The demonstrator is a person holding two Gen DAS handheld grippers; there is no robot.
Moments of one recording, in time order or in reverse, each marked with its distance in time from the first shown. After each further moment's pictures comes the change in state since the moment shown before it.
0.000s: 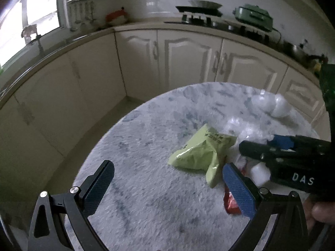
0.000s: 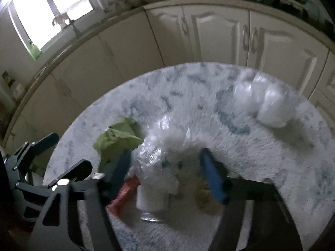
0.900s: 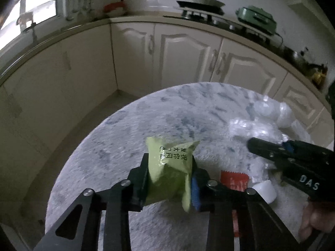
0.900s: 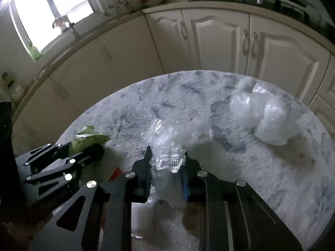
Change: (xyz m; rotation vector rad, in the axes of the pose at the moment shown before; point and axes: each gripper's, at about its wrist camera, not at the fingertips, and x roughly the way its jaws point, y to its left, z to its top) left arm 0.068 0.003 0.018 -0.079 0.017 -0.054; right arm 0.001 -0.010 0.012 -0.017 -0.038 0.008
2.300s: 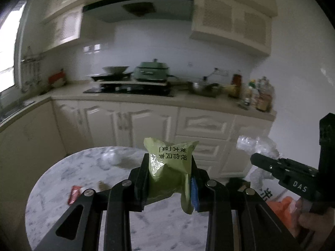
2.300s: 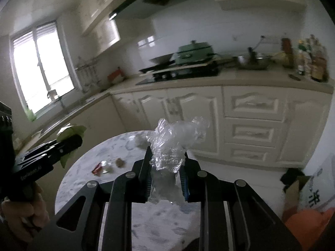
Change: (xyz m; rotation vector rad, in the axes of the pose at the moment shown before) left arm -0.271 -0.255 -0.116 0.279 -0.361 -0.317; right arm -0.393 -0.120 -0.164 0.200 -0.479 -0.218
